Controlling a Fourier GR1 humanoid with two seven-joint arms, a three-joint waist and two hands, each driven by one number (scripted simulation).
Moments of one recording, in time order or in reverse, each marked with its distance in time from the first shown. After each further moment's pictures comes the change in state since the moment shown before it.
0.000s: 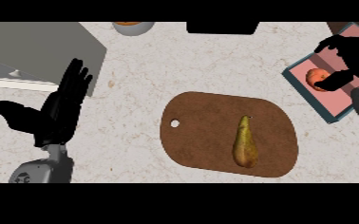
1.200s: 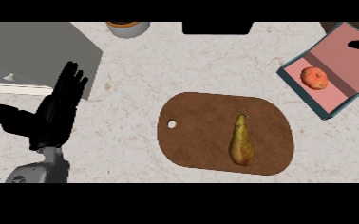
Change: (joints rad) left arm 0.021 0.007 0.022 0.003 0.010 -0.007 -0.012; right arm -0.182 -0.064 -0.544 0.222 -0.725 0.116 -0.261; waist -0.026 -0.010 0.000
